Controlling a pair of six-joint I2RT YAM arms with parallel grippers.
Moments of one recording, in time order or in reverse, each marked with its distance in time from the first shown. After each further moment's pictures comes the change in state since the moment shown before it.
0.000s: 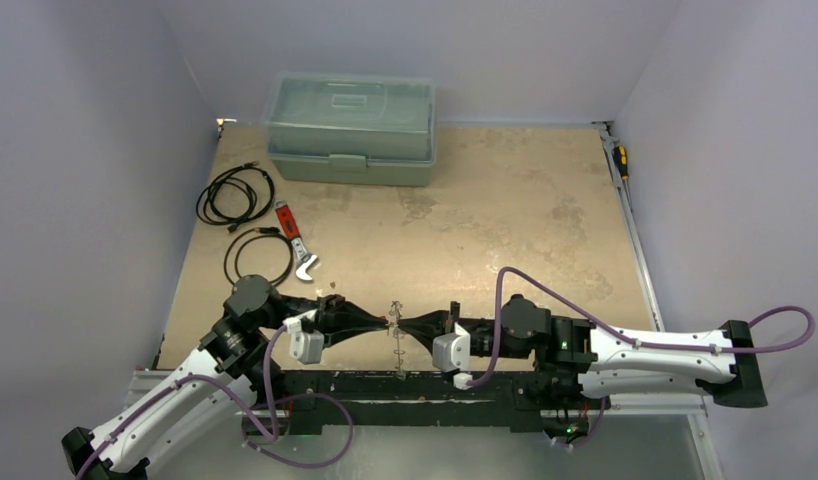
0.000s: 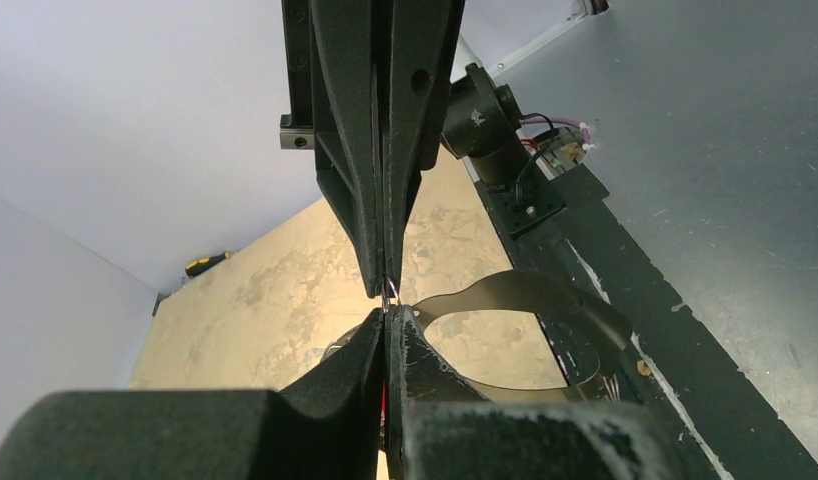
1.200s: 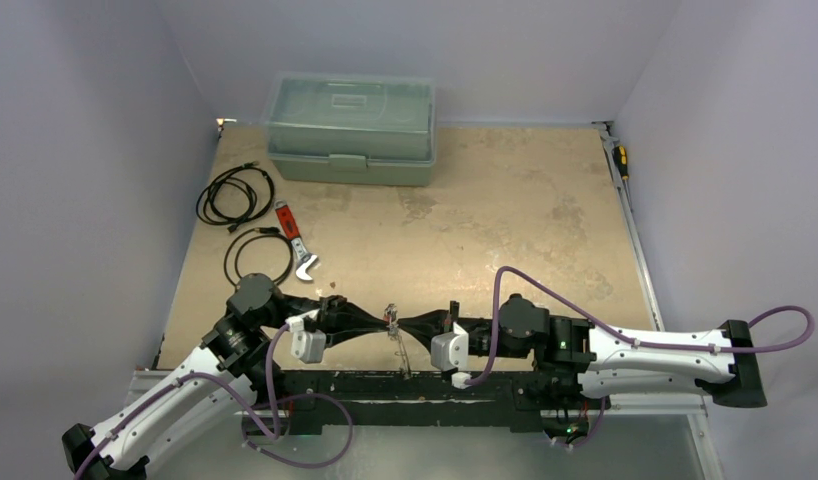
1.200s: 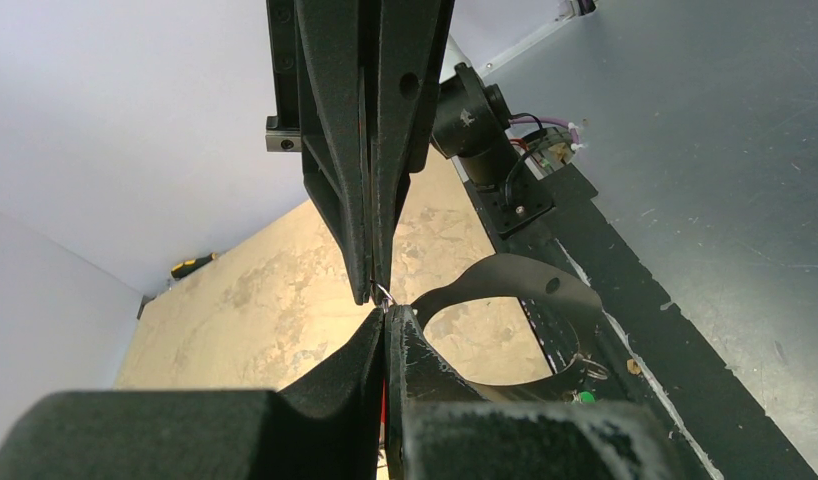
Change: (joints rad) left arm -0.006 0.019 0.000 0.002 0.012 -0.001; right arm -0.001 0.010 0.003 -0.001 0.004 0.000
